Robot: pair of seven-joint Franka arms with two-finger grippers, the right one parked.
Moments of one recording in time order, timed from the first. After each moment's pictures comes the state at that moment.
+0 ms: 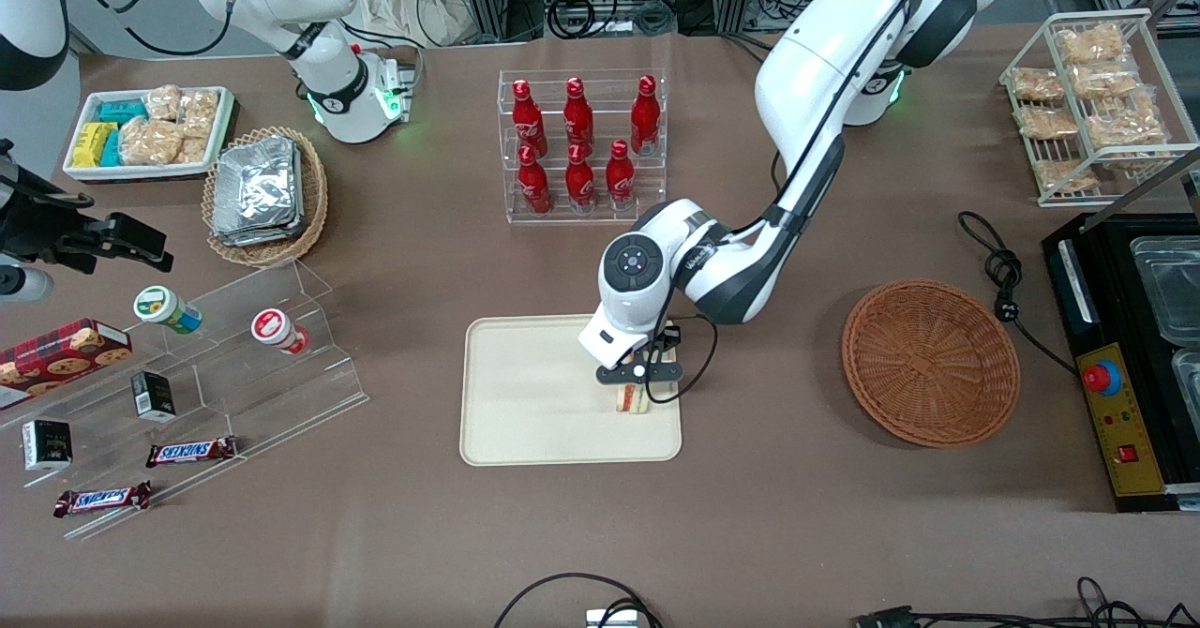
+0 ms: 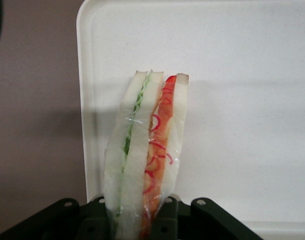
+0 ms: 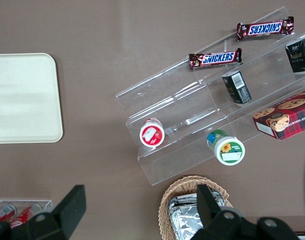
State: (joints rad) arm -0.55 0.83 -0.21 -1.35 0.22 2.14 -0.83
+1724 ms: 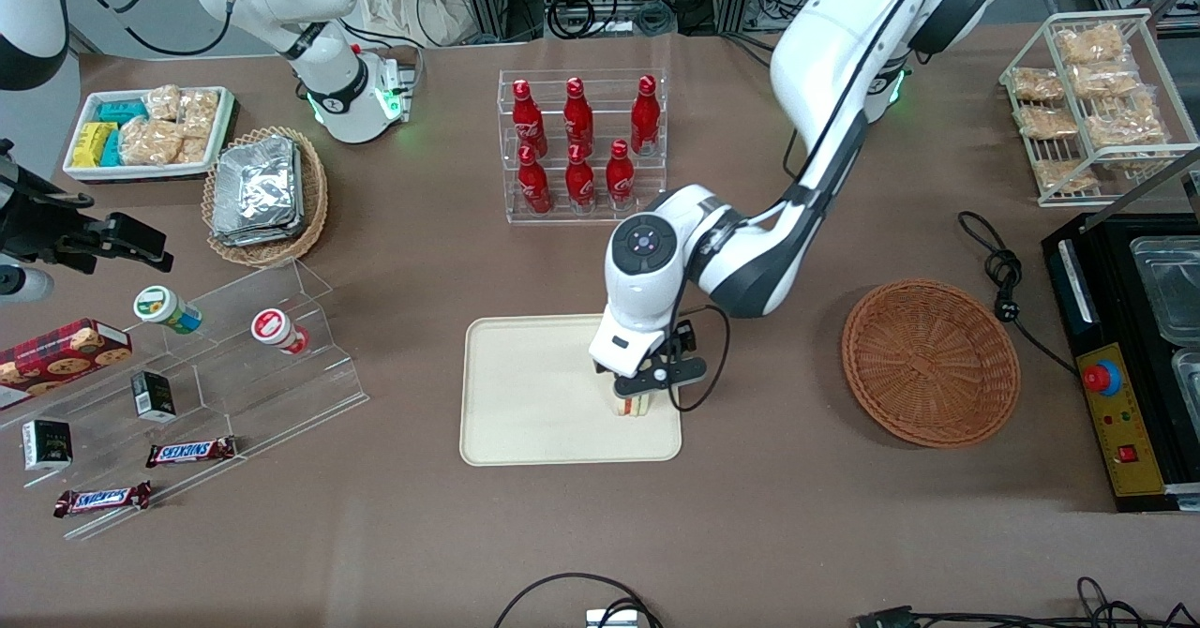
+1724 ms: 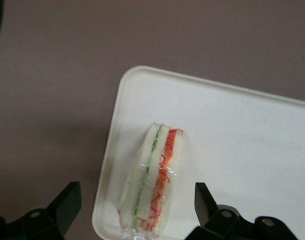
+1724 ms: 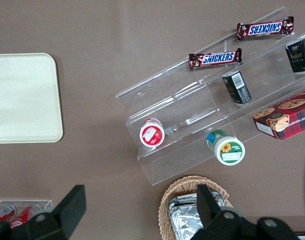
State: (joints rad) arm -0.53 0.73 -0.19 -1.29 0.26 2.08 -1.04
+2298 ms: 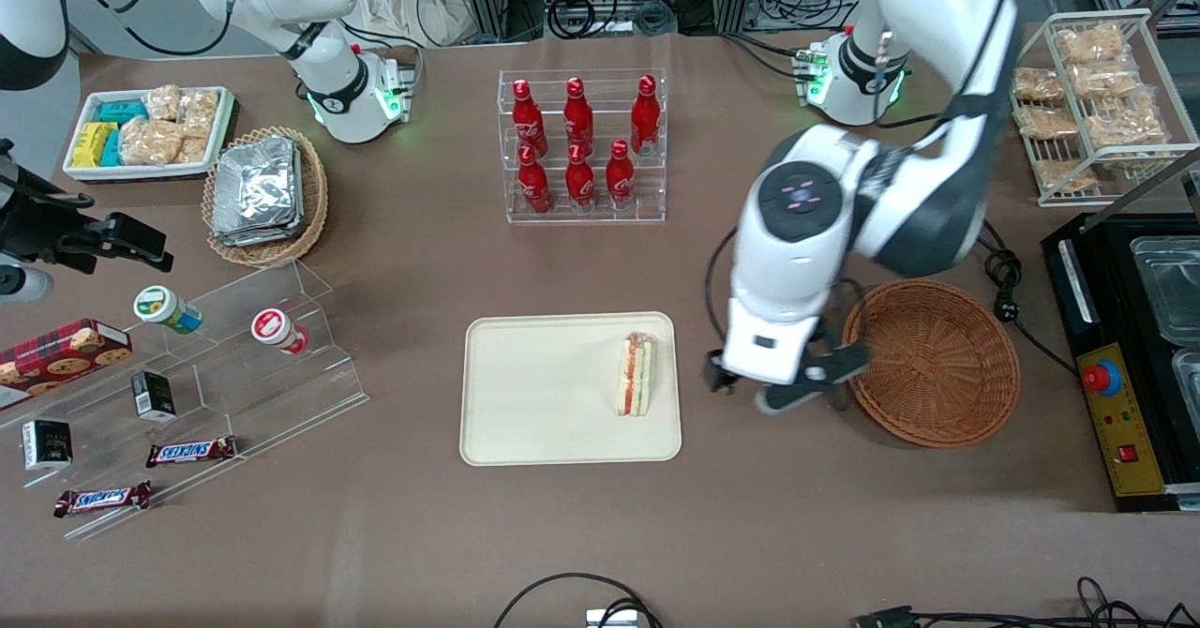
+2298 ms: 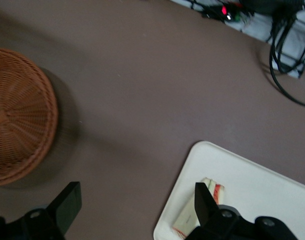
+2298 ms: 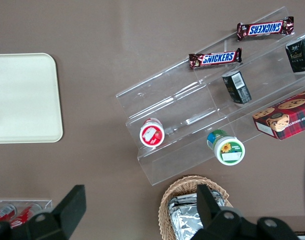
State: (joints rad) arm -0.34 0.49 -0.18 -1.29 0.25 1.87 -1.04
